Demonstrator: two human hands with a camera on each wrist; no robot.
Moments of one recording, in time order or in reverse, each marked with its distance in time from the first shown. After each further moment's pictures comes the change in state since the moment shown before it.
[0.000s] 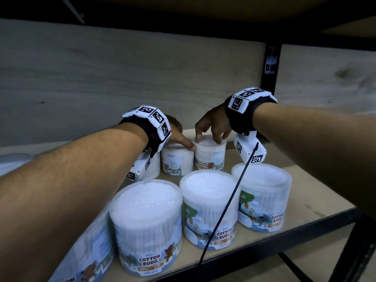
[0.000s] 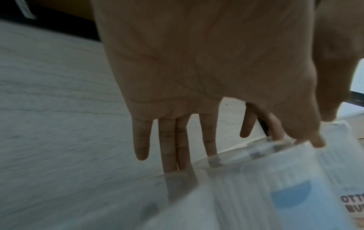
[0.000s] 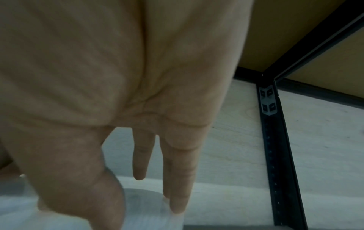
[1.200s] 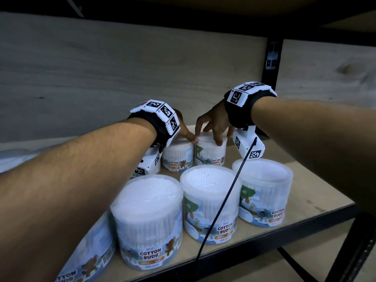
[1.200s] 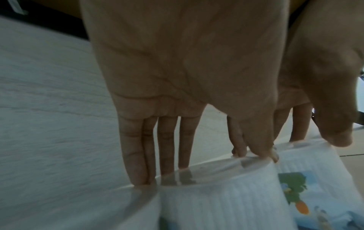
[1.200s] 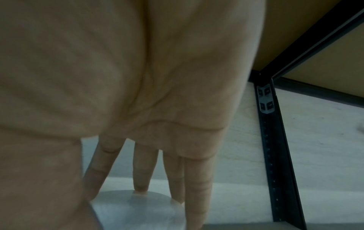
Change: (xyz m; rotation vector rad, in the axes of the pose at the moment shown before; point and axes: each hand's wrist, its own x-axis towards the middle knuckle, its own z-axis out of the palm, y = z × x) left_hand 0.007 0.014 -0.007 0.078 0.002 -0.095; right_hand -0.007 -0.002 0.005 -0.009 -0.028 0.018
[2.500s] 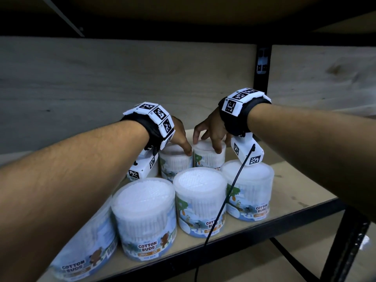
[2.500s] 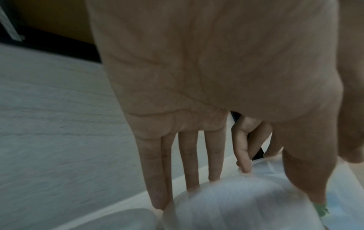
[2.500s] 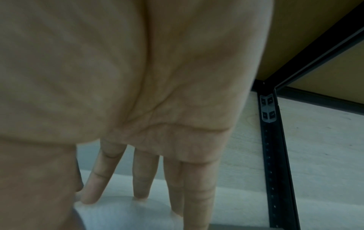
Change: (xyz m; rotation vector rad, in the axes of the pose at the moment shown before) left_hand -0.039 0.011 -0.014 0.046 -0.096 0.153; right_hand -0.023 0.004 0.006 -0.086 -0.021 -0.027
